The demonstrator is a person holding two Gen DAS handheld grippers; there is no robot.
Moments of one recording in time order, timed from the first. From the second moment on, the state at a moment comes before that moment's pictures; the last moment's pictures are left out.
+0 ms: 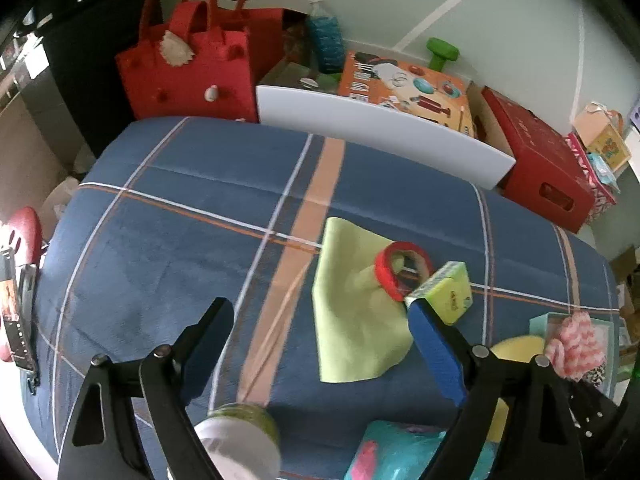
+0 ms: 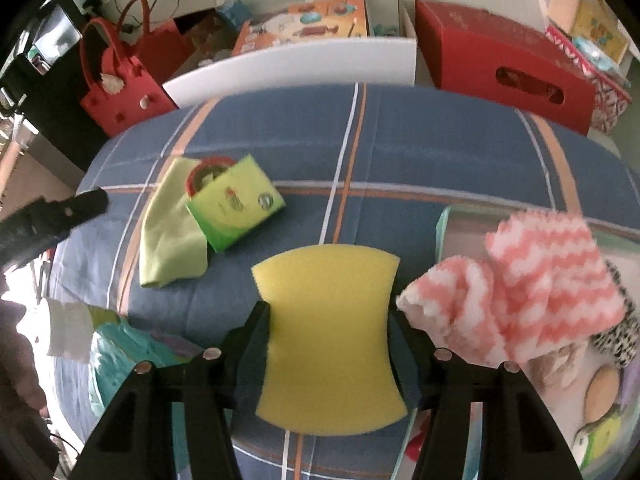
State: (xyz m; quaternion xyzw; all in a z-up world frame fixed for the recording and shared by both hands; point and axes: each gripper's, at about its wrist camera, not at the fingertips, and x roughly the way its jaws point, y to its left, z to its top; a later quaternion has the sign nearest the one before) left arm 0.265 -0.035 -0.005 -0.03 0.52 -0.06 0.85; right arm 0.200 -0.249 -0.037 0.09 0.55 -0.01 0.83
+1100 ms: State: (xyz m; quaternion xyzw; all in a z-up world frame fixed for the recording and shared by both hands) left arm 0.273 -0.070 -0.082 0.03 0.60 -0.08 0.79; right arm 0.204 -0.251 -0.009 0.09 0.51 -0.02 0.85
